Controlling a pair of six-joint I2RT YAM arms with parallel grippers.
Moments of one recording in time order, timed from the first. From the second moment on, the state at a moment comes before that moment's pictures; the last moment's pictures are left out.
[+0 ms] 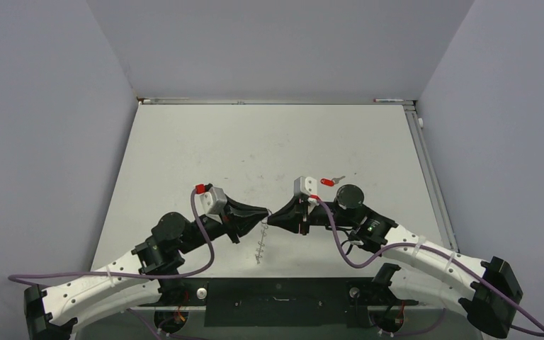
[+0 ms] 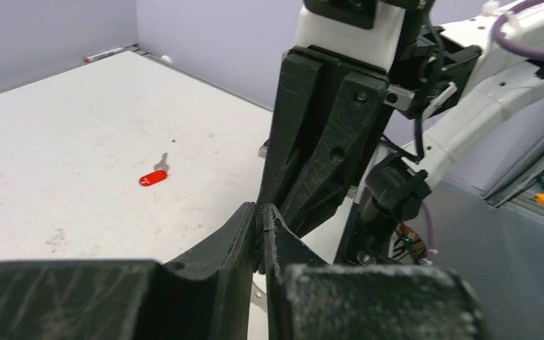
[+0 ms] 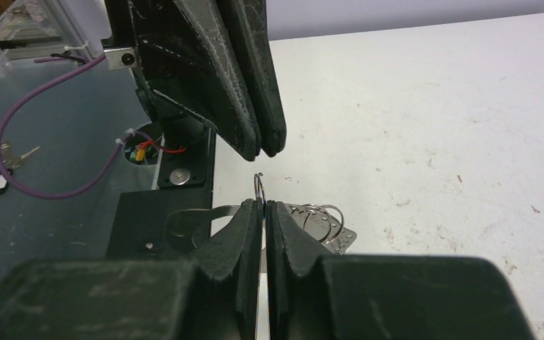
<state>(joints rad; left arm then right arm) -1.05 0.61 0.48 0.29 0.10 -0.28 0.88 0.96 0.59 0.32 -0.65 0.04</state>
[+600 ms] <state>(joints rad) -1.05 0.57 0.34 0.32 0.21 -0.20 0.93 0.89 0.75 -0.07 -0.54 -0.06</state>
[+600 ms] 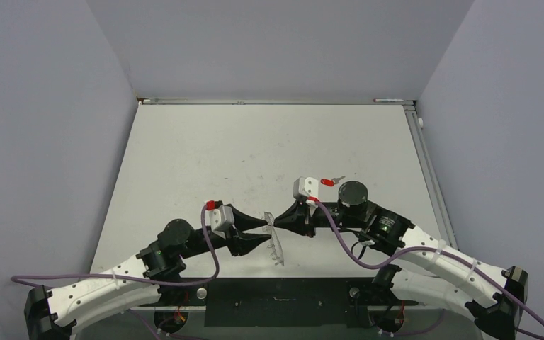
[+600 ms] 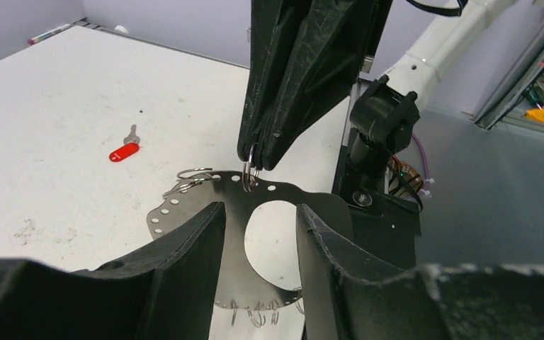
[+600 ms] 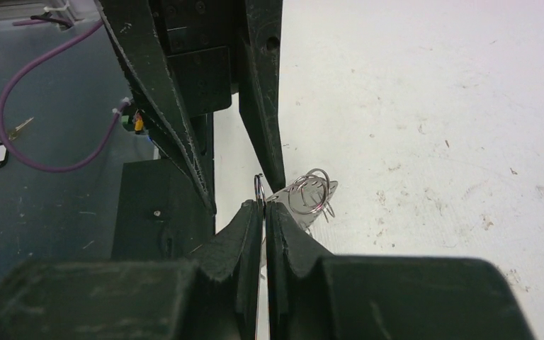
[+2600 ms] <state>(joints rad) -1.05 0.63 0.34 0.35 0.38 -0.12 1.11 0.93 0.86 -0.35 -0.35 -0.12</state>
